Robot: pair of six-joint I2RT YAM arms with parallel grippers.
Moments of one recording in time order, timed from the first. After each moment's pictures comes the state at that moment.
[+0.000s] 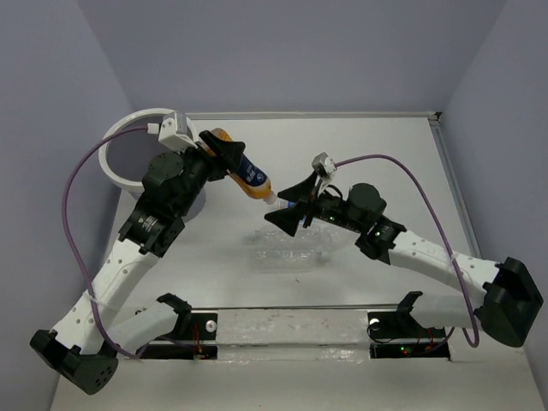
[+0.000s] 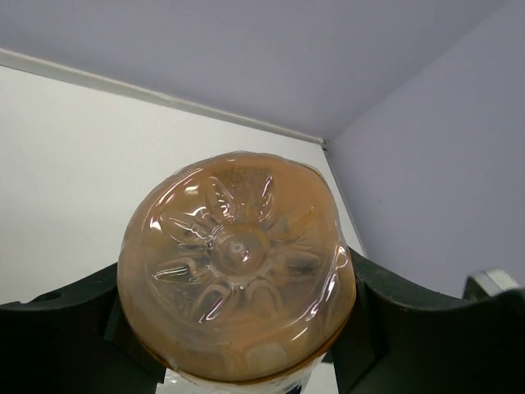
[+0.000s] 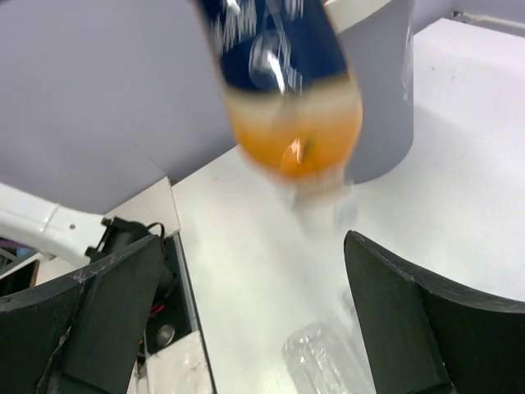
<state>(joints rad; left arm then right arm) -0.52 0.92 1.05 -0.16 -0.11 -0.67 0.83 1.23 0.80 0.52 -0.37 0.41</state>
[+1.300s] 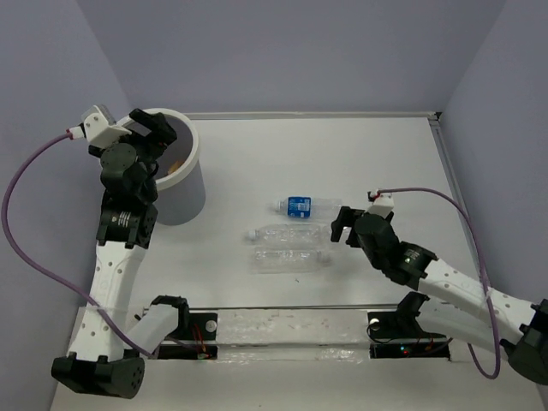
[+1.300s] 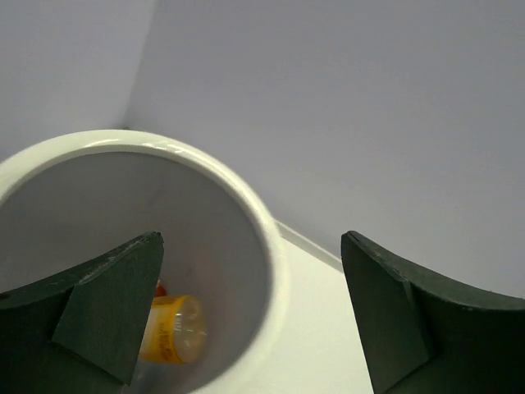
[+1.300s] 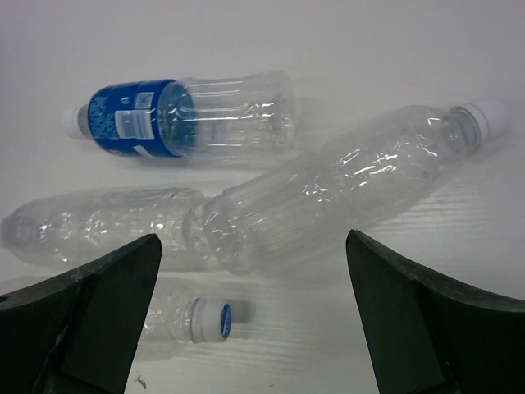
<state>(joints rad) -0.10 0.94 1.13 -0.15 -0.43 -0.51 0.83 0.80 0.53 -0.26 0.58 0.63</state>
